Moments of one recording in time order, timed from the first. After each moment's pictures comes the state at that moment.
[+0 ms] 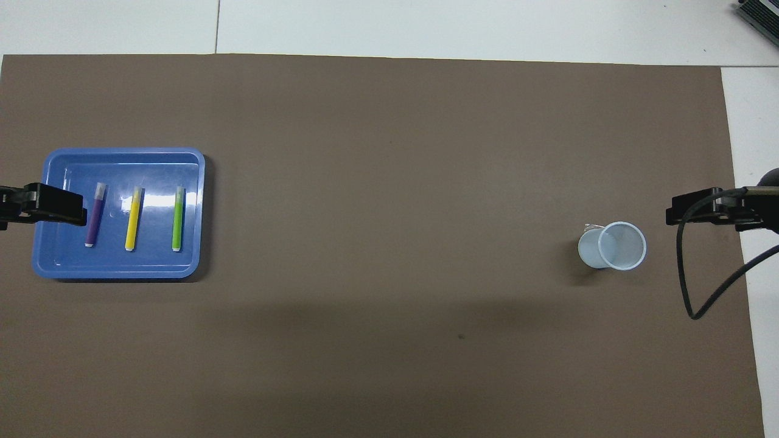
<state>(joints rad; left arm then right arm) -0.13 -0.08 0.04 -1.61 0.03 1.51 -0.08 -0.02 -0.09 0.00 -1.69 0.02 1.59 0.09</state>
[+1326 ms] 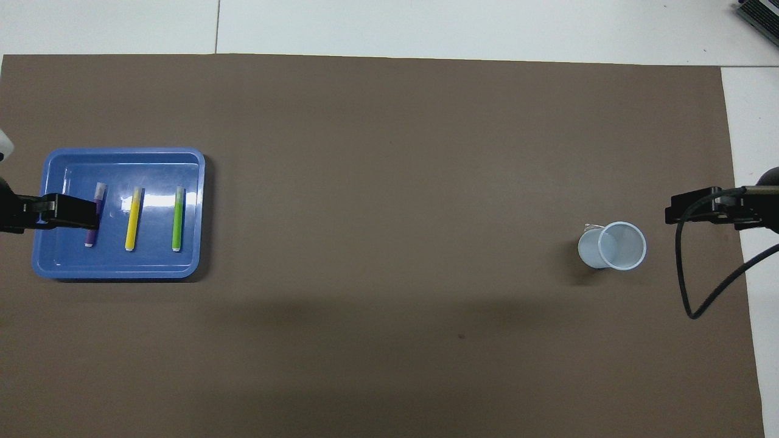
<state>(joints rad) -0.09 -0.12 0.01 -1.71 0.03 1.60 -0.07 -0.02 -0.09 0.00 -1.69 0.02 1.60 0.09</state>
